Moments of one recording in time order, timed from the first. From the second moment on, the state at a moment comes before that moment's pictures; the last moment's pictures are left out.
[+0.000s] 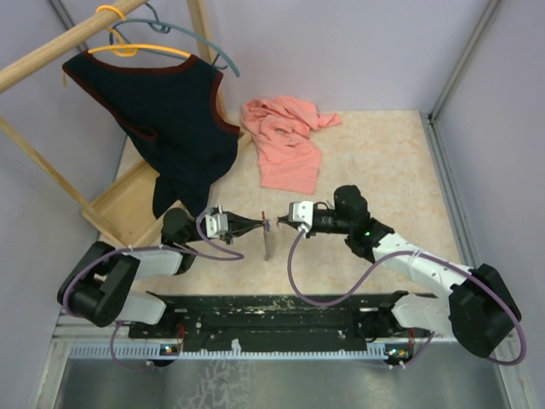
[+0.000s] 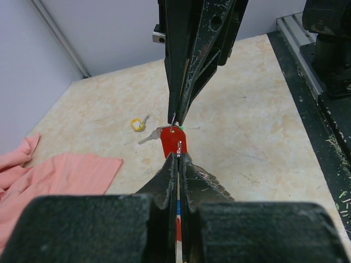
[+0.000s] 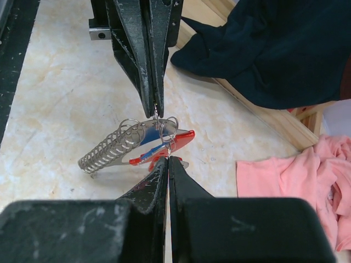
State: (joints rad) left arm -0.46 1.38 0.31 1.29 1.00 0.15; right arm 0.66 1.14 0.61 0.26 -0.71 -0.64
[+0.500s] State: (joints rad) left arm -0.46 1.45 0.28 1.48 1.02 0.08; right arm 0.67 1.14 0.60 0.27 -0.75 -0.67
